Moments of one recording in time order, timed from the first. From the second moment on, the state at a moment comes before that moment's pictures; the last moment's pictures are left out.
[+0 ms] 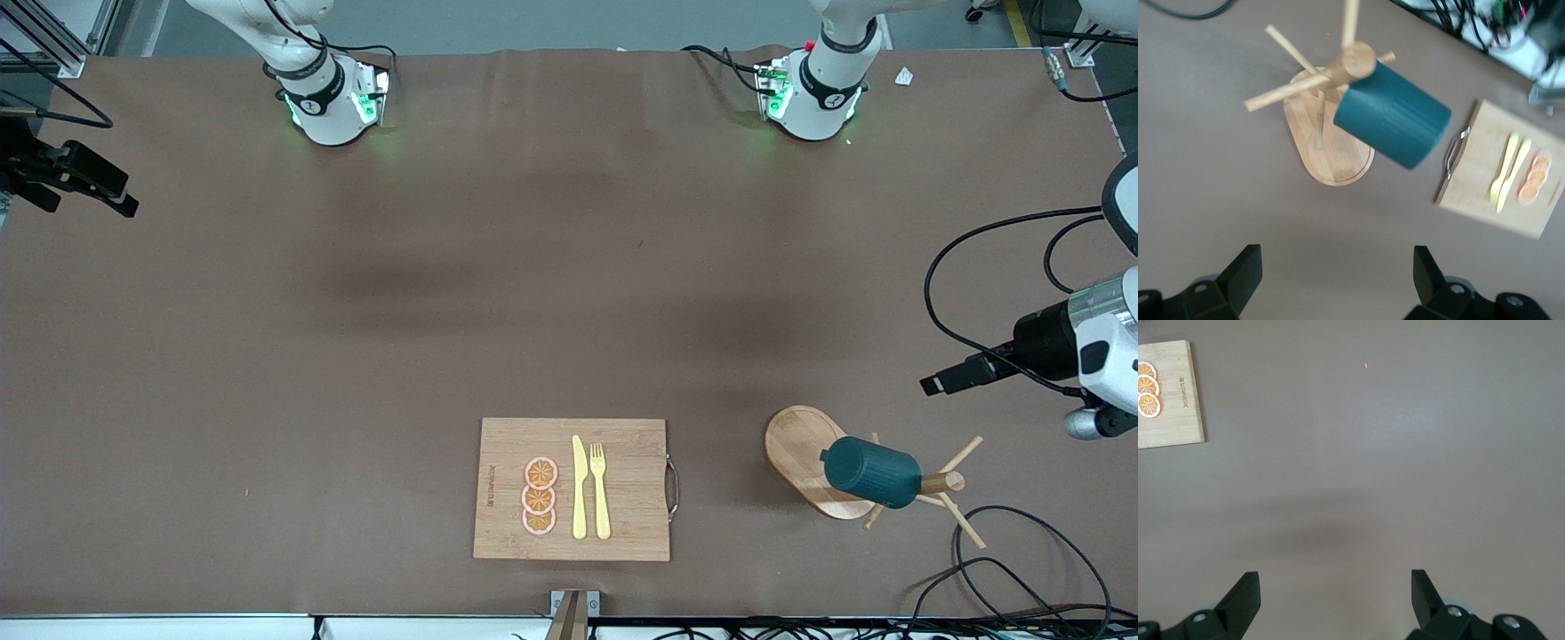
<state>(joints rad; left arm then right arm) 0.09 0.37 -0.10 -1.39 -0.25 1.82 -0.37 -0.15 -0.09 0.13 -1.58 0.04 1.51 0.09</state>
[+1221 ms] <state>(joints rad) 0.05 0.55 -0.10 -1.39 -0.40 2.16 -1.18 -0.15 -0.09 0.13 -1.58 0.04 1.51 0.09</state>
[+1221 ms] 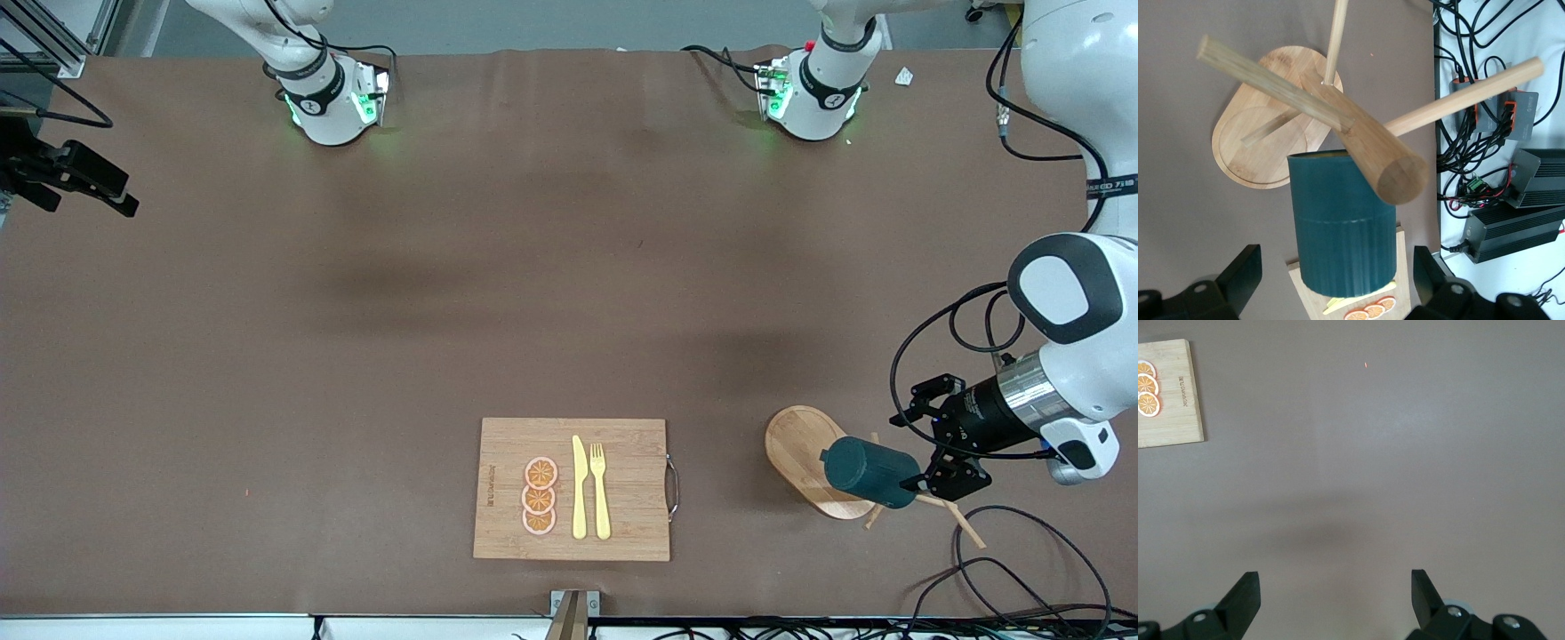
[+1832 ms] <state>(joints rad) 0.02 0.61 -0.11 -1.39 -0.45 2.25 -1.19 -0.15 -0.09 0.13 -1.58 0.04 1.51 0.09</state>
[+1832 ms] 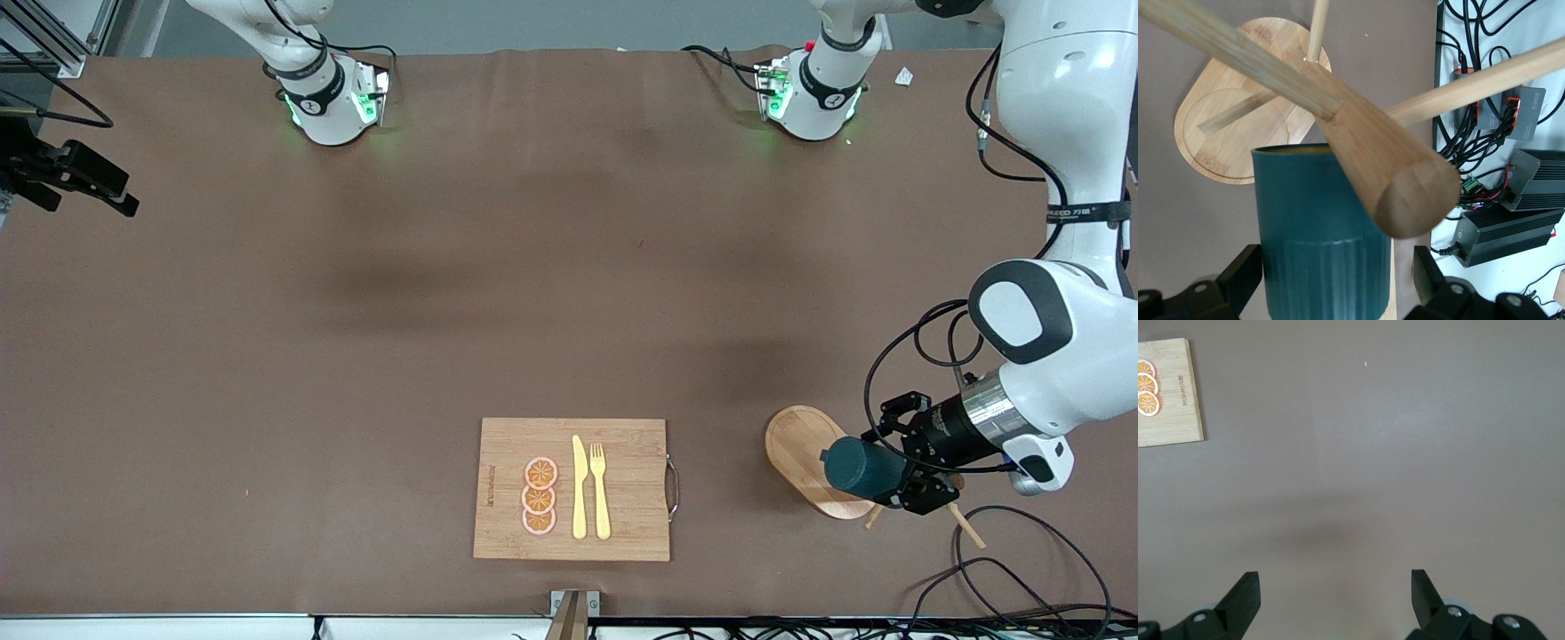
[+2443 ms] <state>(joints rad) 0.03 0.63 -0.11 -1.39 -0.47 2.26 -1.19 -0.15 -0.09 0.13 -1.58 0.04 1.51 0.09</state>
